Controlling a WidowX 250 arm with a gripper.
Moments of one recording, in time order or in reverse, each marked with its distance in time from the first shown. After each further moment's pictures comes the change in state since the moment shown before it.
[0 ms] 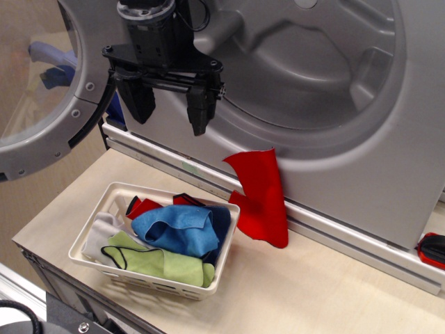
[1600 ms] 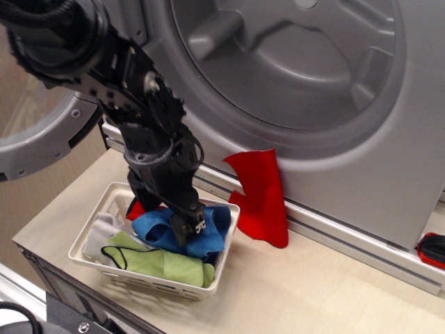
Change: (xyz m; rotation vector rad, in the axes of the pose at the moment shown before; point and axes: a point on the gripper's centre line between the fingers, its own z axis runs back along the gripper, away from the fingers) arm -0.047 0.006 -0.105 0.014 0.000 -0.424
